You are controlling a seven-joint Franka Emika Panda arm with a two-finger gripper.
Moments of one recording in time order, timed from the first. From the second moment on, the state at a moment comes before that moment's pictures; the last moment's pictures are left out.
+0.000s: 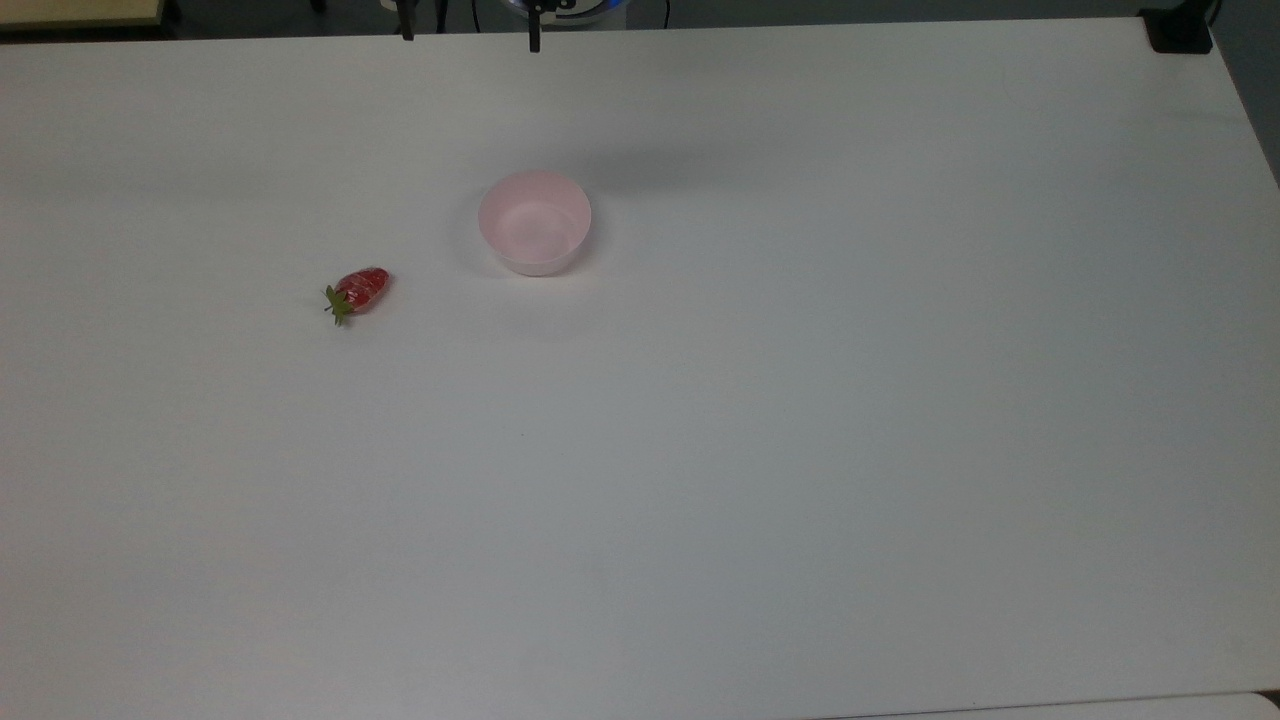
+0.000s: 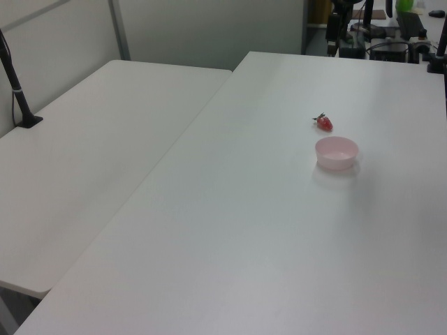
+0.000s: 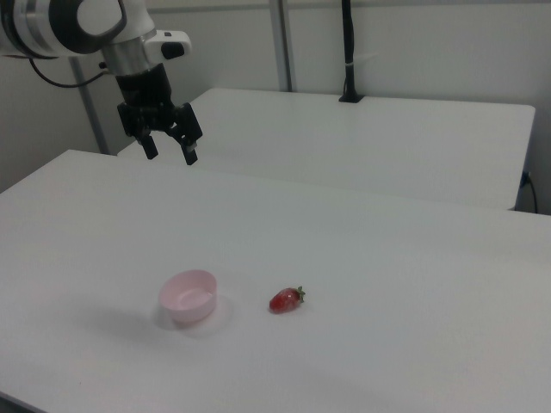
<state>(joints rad) -0.01 -0.05 0.02 -1.66 -0.08 1.68 0.03</state>
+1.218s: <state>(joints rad) -0.01 -0.05 0.02 -1.66 -0.06 1.68 0.03</state>
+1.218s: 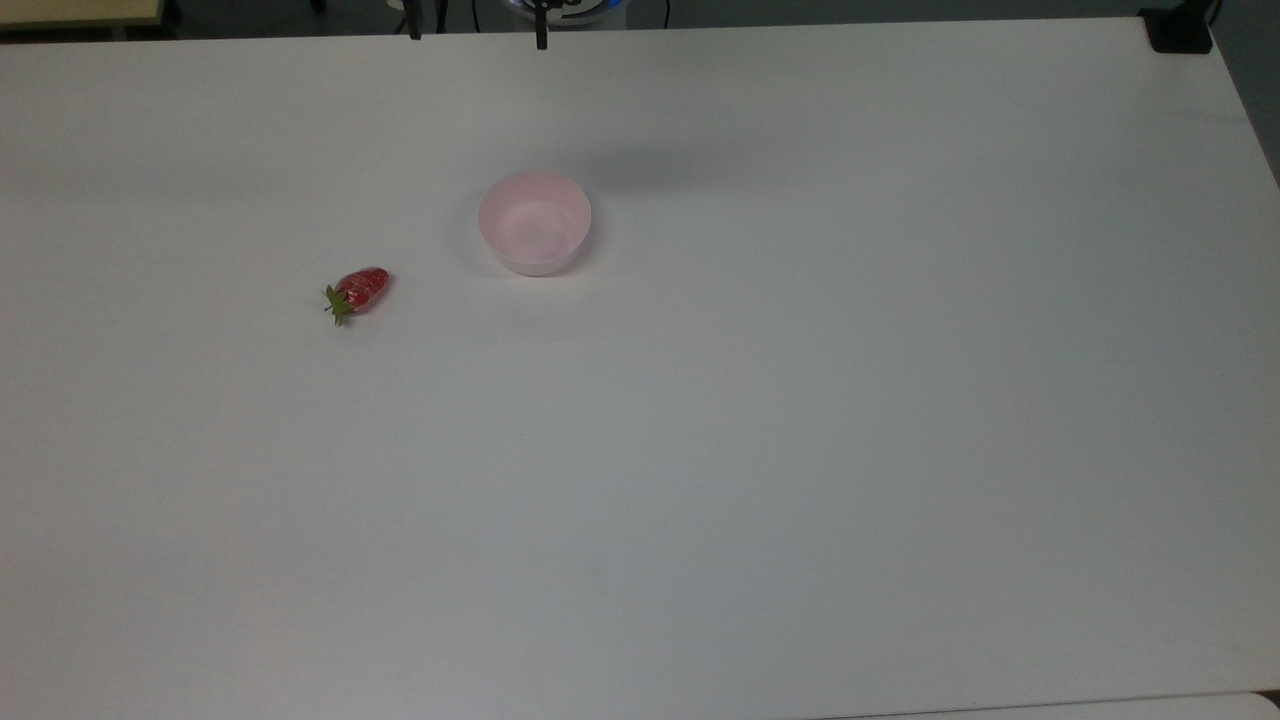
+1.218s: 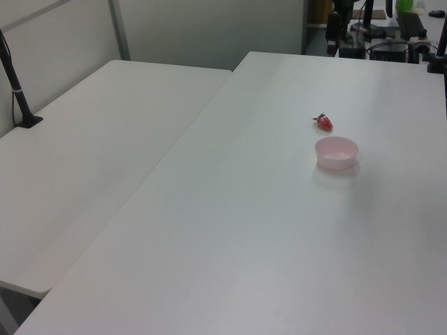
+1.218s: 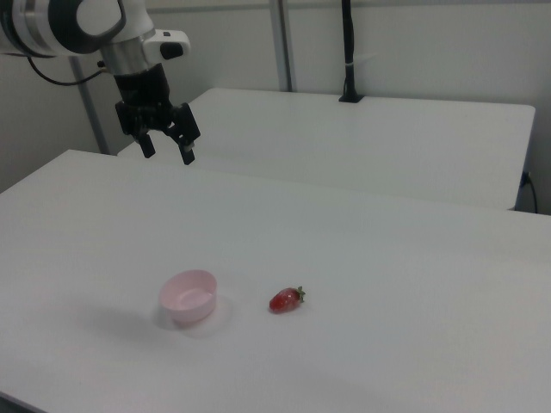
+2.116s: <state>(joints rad) -0.19 0.04 -0.12 -1.76 -0.01 1.85 0.32</state>
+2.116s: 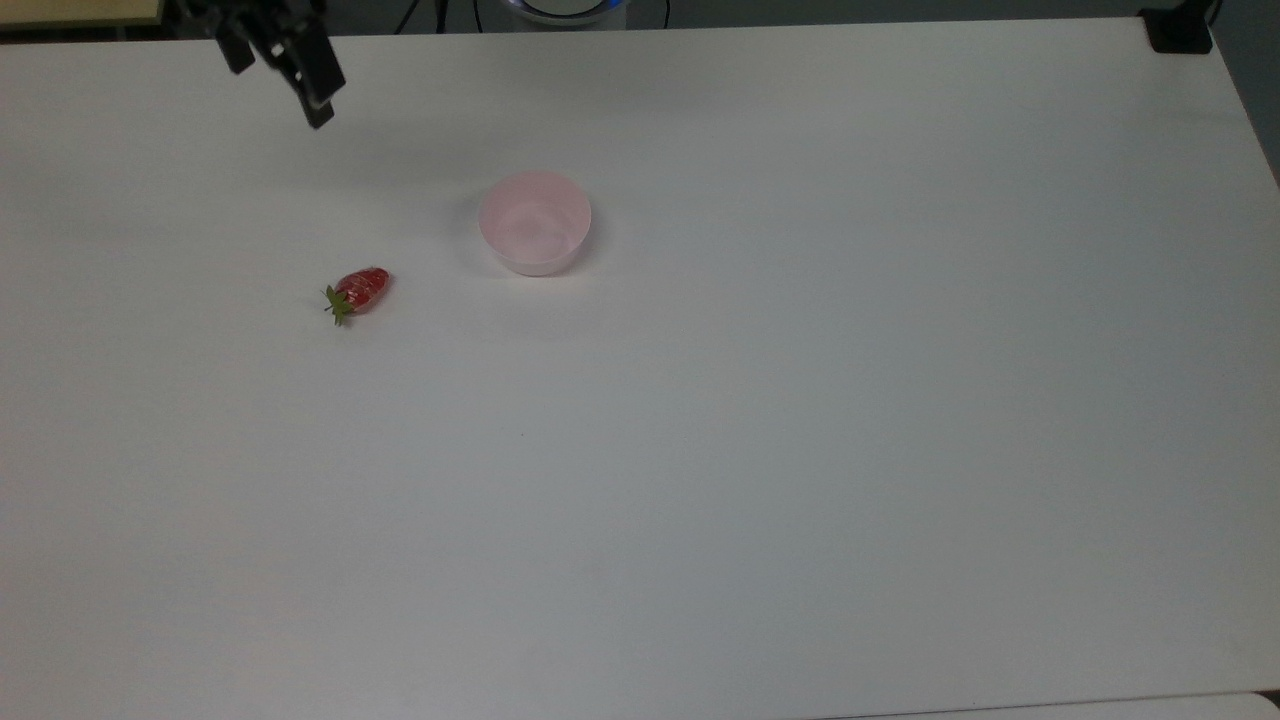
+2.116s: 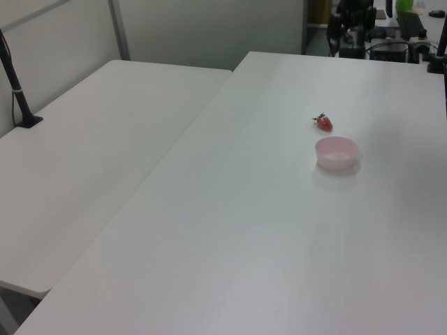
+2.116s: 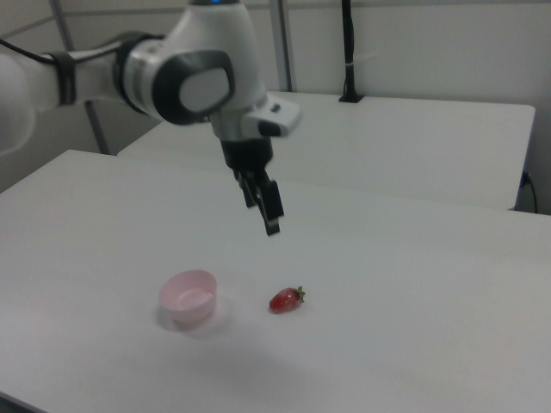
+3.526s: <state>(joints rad) -0.20 0.34 -0.08 -1.95 0.07 2.30 0.22</state>
